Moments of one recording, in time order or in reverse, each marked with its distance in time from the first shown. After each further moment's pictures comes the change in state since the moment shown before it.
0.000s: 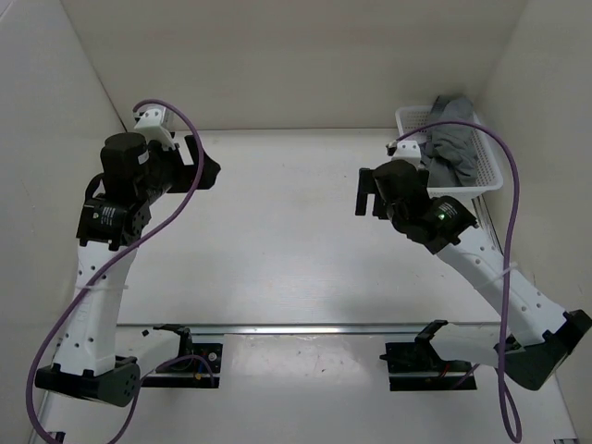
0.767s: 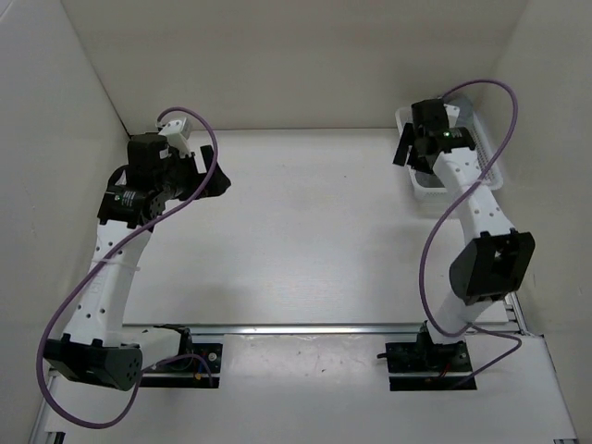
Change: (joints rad) left arm 0.000 0.076 -0.086 -0.026 0.047 -0.030; right arm -0.485 0.473 0.334 -0.071 -0.121 -0.044
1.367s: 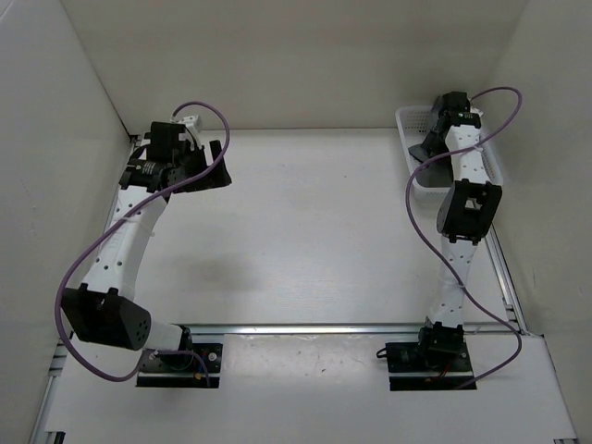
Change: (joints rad) left arm 0.000 0.219 0.077 -0.048 -0.082 0.013; right arm -0.316 0.806 0.766 -0.056 -0.093 0.048
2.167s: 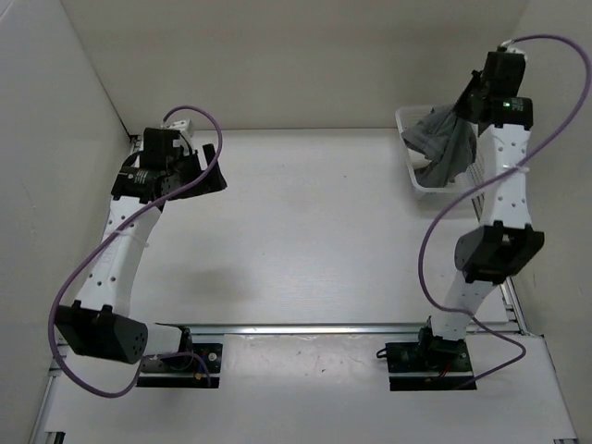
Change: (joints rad) left arm 0.000 -0.050 -0.015 -0.048 -0.051 -0.050; right arm 0.004 -0.532 -0.219 0.137 -0.196 -0.111
